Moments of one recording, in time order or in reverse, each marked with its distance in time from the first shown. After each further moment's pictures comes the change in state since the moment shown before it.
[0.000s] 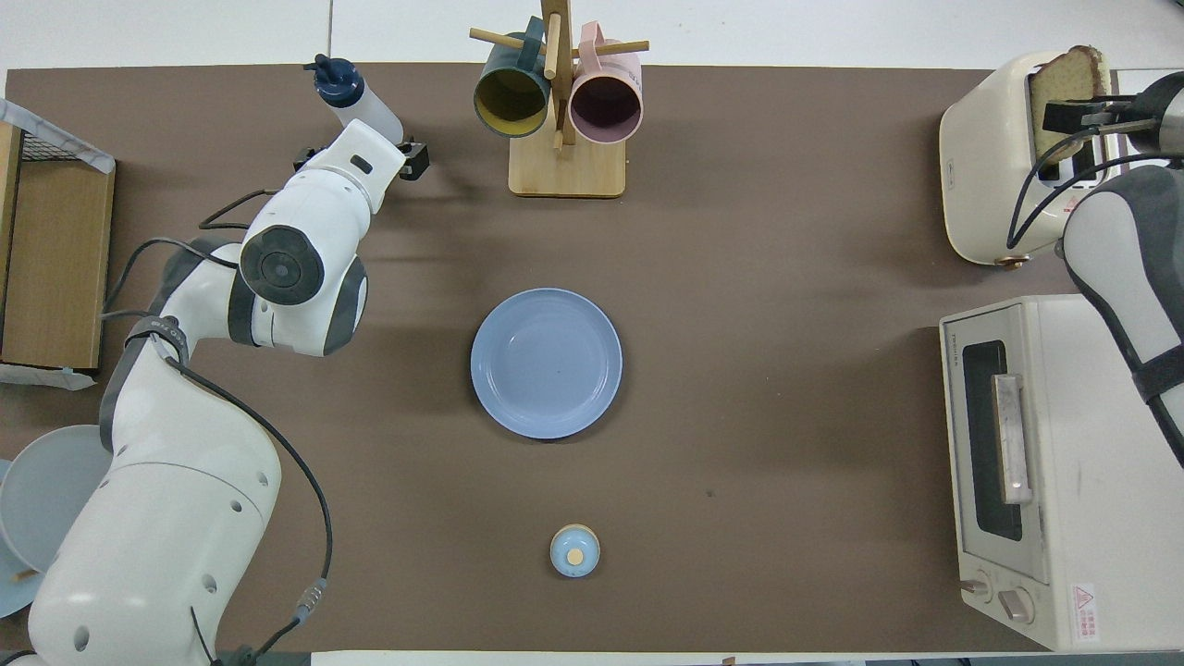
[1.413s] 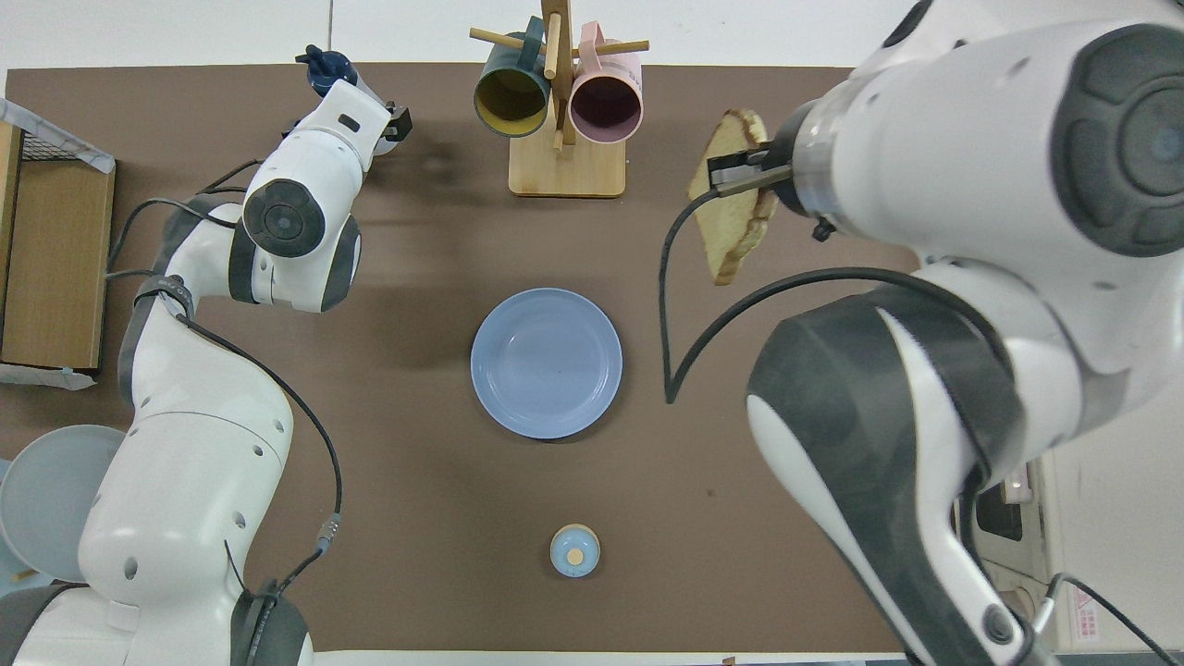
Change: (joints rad) left arm 0.067 0.148 0.000 0.202 -0.001 -0.041 -0.075; right arm 0.566 -0.159 0.033 0.178 0.003 -0.496 0.450
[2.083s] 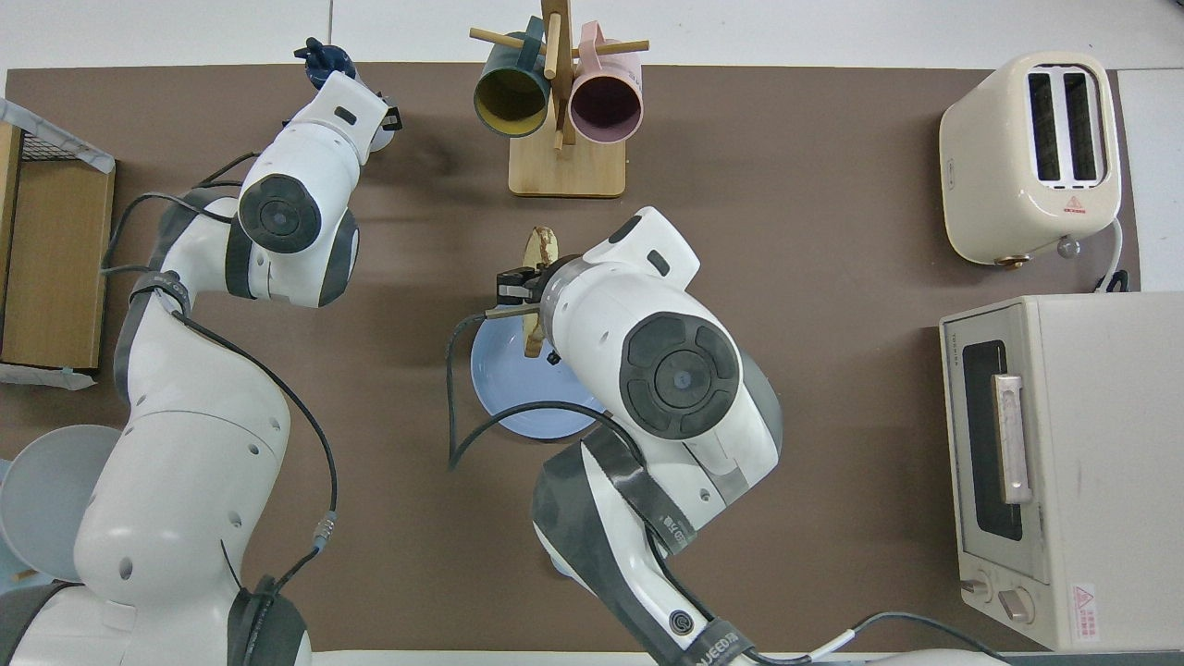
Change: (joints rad) left arm 0.014 -0.001 -0.016 0.017 0.001 -0.005 -0.001; right arm 0.235 0.092 0.003 -0.307 0.024 0.500 0.387
